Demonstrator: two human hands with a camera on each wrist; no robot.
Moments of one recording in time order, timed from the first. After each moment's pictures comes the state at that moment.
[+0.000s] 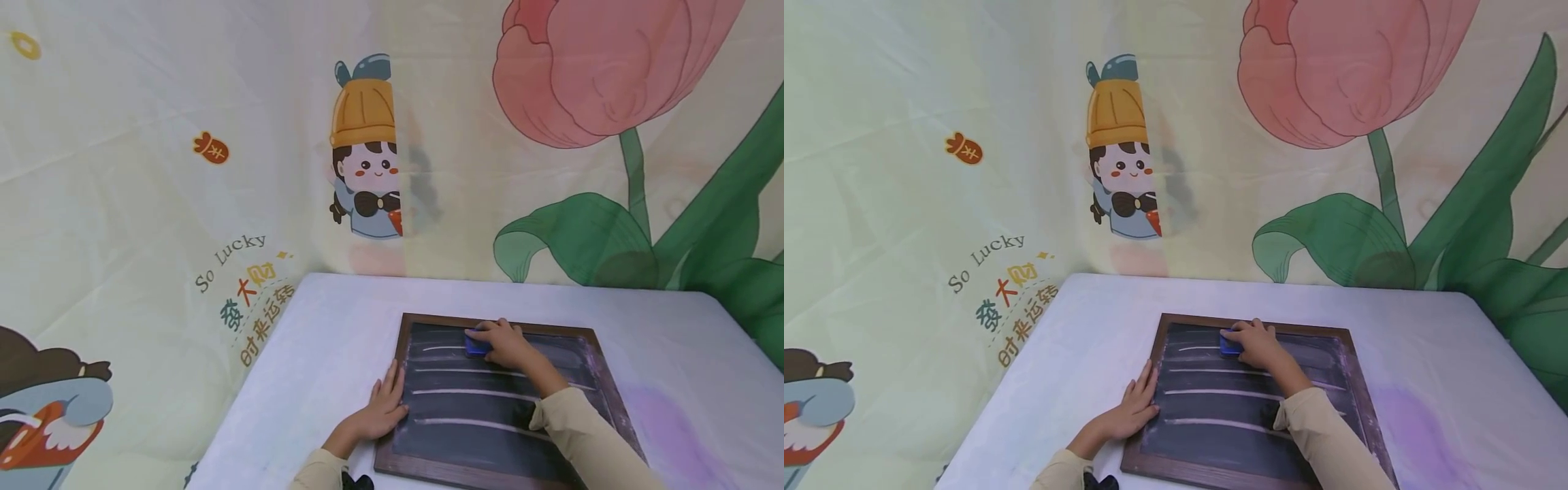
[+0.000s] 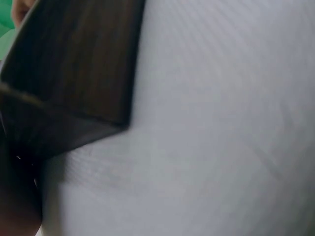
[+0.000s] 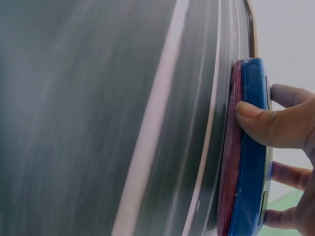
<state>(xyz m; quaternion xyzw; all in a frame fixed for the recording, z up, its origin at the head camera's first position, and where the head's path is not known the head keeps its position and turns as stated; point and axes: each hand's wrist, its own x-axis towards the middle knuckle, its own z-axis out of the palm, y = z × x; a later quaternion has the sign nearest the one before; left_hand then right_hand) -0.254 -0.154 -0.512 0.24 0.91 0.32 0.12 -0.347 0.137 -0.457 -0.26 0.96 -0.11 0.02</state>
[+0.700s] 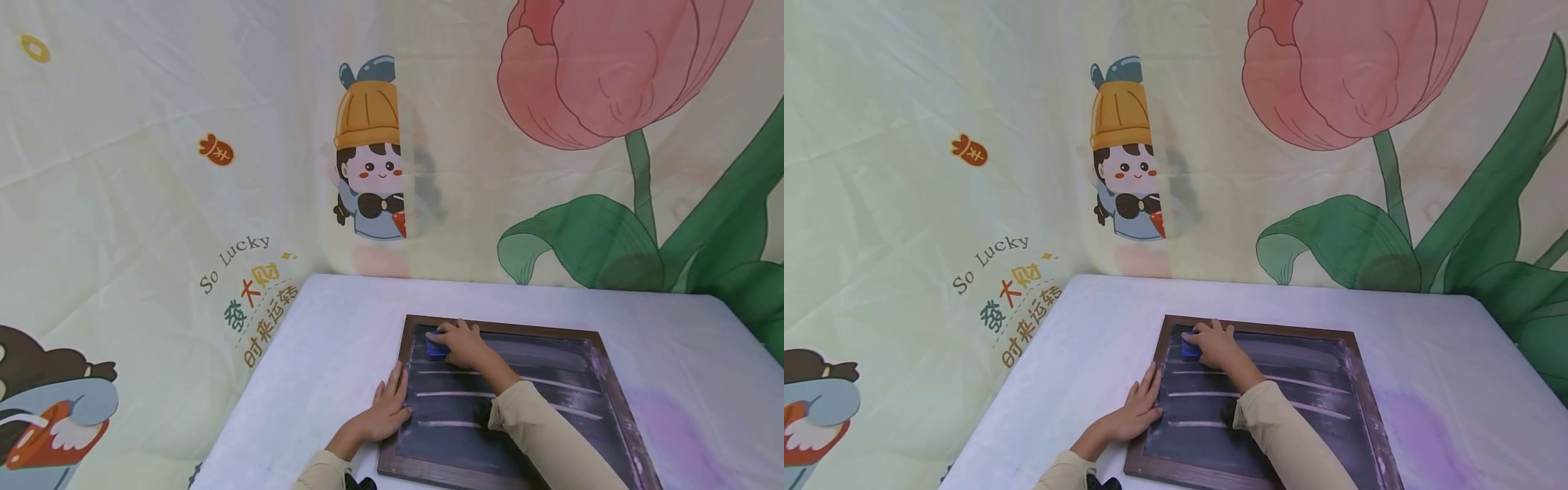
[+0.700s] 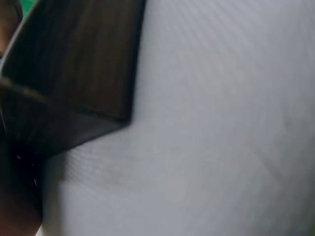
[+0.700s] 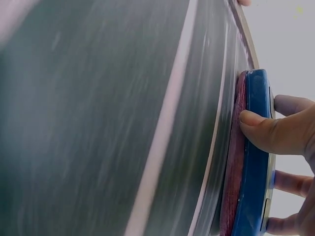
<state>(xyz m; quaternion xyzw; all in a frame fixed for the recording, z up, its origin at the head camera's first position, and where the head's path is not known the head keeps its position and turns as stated) -0.255 -0.153 -0.515 0.24 0.91 0.31 0.13 -0.355 0.055 -0.459 -0.27 0.96 -0.09 0.04</state>
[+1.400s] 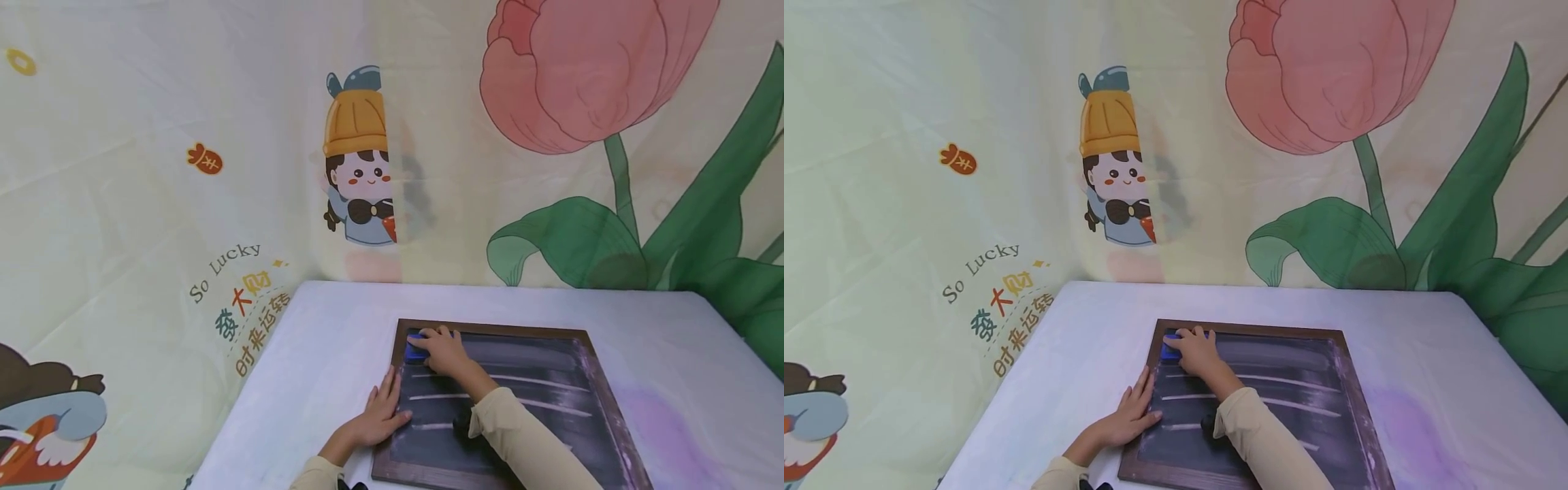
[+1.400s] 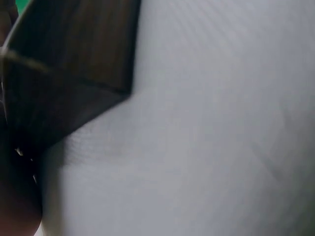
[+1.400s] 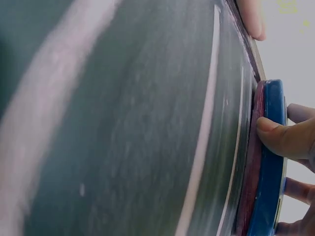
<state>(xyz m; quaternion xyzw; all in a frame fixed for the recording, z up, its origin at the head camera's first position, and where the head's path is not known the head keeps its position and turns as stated) -0.259 -0.155 -0.515 0.23 0.91 0.32 0.14 -0.348 0.036 -0.468 -0.24 0.96 -0.11 0.01</state>
